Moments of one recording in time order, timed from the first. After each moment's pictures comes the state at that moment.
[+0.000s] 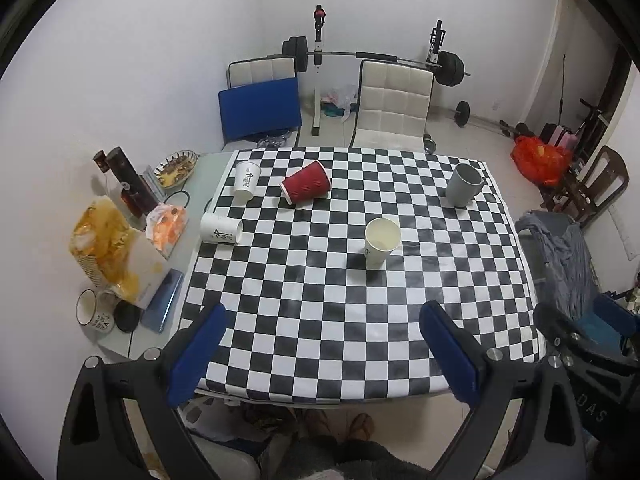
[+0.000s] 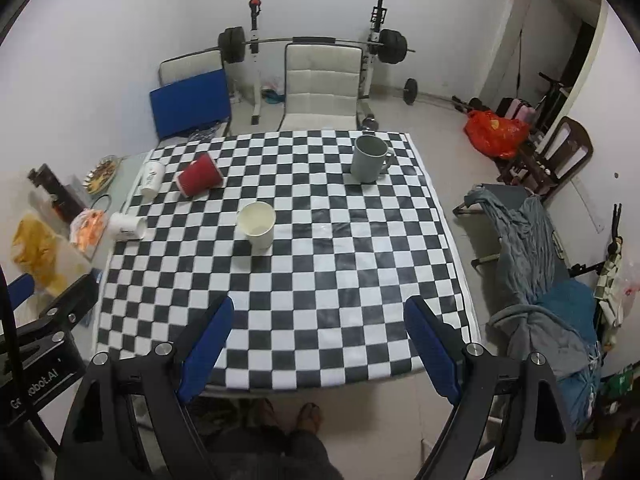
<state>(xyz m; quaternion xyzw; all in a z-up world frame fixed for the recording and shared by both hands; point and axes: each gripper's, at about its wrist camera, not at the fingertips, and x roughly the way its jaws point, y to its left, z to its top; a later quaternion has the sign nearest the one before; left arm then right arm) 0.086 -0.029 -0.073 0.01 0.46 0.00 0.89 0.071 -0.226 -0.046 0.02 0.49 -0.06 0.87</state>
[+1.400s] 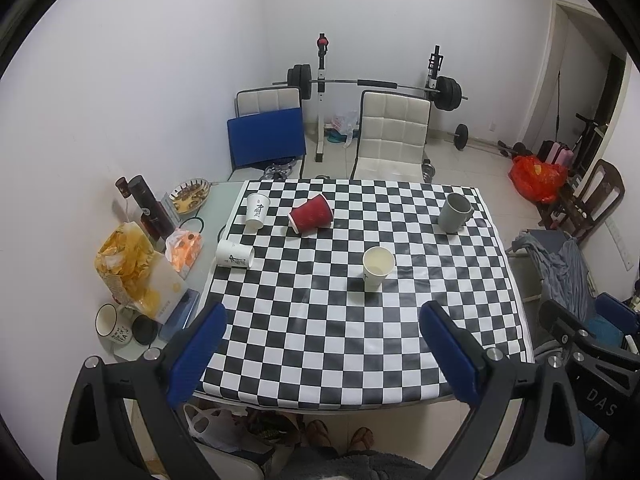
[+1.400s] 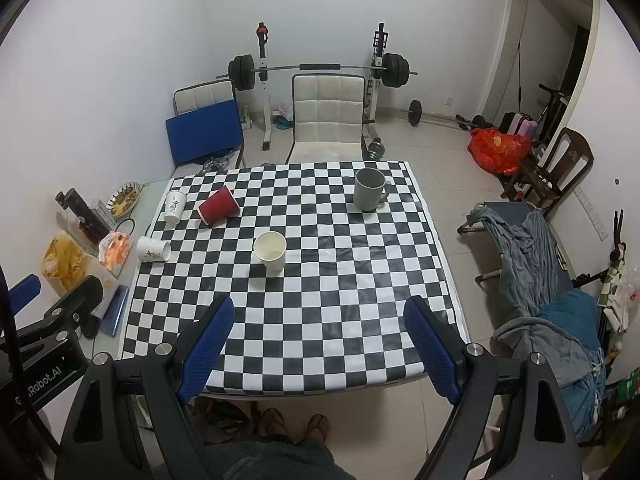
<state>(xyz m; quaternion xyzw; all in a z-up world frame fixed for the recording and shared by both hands) 0.060 -0.042 -0.020 0.00 0.42 0.01 0.91 0.040 -0.233 0.024 0.03 0.45 -0.05 0.89</state>
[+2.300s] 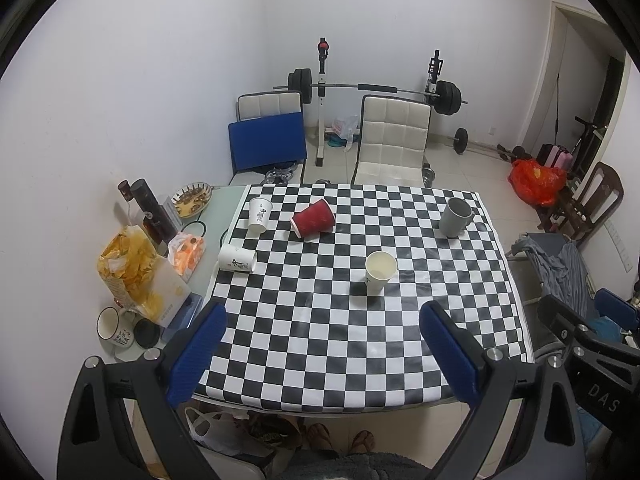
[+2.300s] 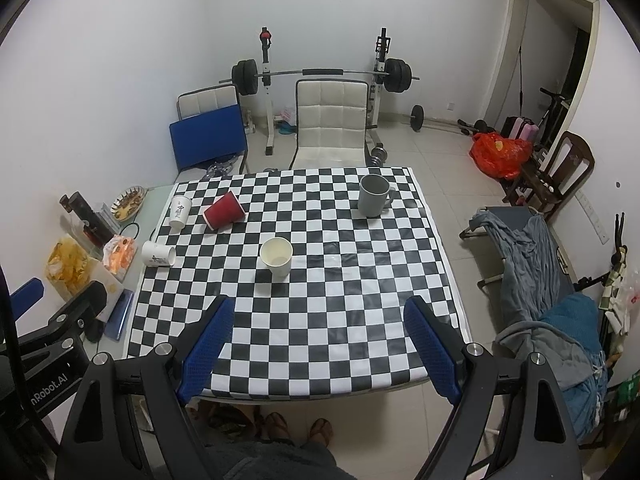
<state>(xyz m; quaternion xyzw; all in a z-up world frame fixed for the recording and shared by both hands) 0.066 -0.037 -0.010 0.00 0.42 0.01 0.91 0.043 -0.228 0.035 0.03 0.45 -0.05 0.89</state>
